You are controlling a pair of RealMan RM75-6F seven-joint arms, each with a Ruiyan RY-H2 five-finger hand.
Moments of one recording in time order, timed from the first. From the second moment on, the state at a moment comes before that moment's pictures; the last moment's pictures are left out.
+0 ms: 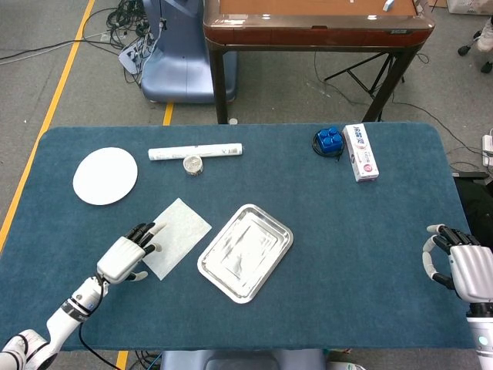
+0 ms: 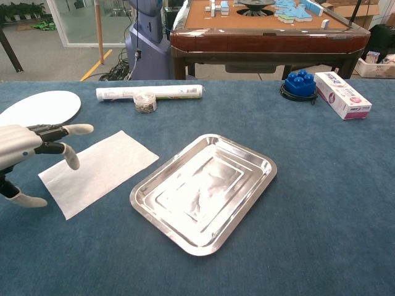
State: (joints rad) left arm -0.48 -1.55 0.06 -0.99 1.77 1.29 -0.17; right arm 0.07 -1.08 0.07 -1.62 -1.49 1.48 0.01
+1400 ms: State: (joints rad) left arm -0.48 -1.62 0.09 -0.92 1.70 1.27 -0.20; right arm 0.08 -1.08 0.07 -1.62 -1.49 1.47 -0.01
